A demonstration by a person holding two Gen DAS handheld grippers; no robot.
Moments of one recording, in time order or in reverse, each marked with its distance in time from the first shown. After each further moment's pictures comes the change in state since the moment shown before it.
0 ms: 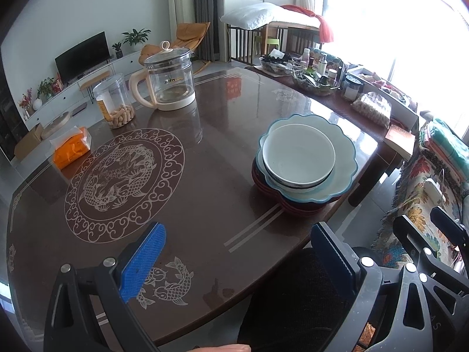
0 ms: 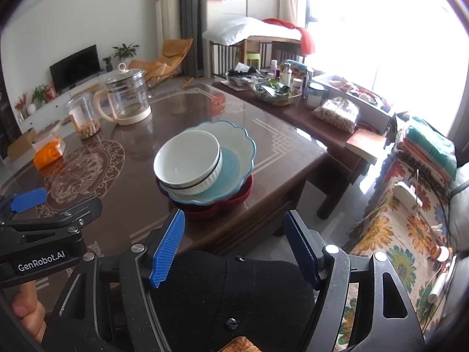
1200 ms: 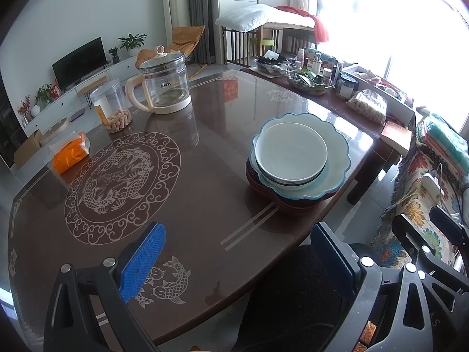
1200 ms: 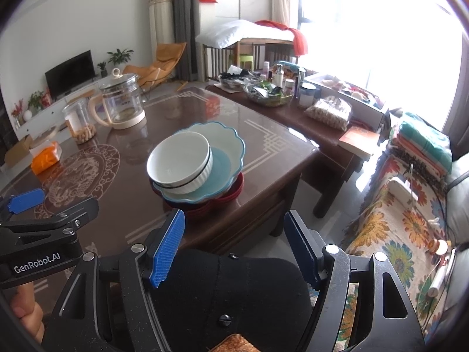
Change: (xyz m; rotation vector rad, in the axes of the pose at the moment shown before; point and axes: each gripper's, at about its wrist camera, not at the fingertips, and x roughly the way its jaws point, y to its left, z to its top) left arm -0.009 -0.011 -0.003 0.023 -0.005 0.001; right arm -0.006 -0.008 -0.007 0.026 -0.010 -0.013
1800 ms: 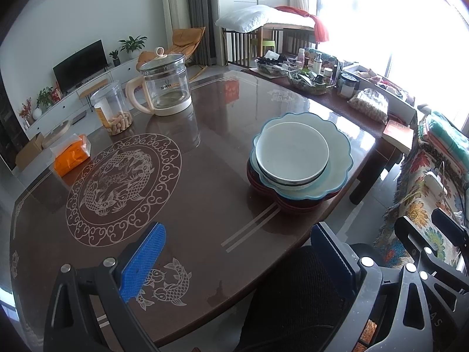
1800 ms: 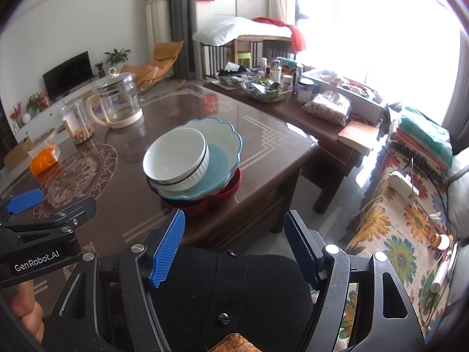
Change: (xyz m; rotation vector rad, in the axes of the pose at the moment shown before) left arm 0.005 -0.002 0.000 0.010 -0.012 0.009; right arm 0.004 -0.003 -0.007 0.015 0.008 -0.001
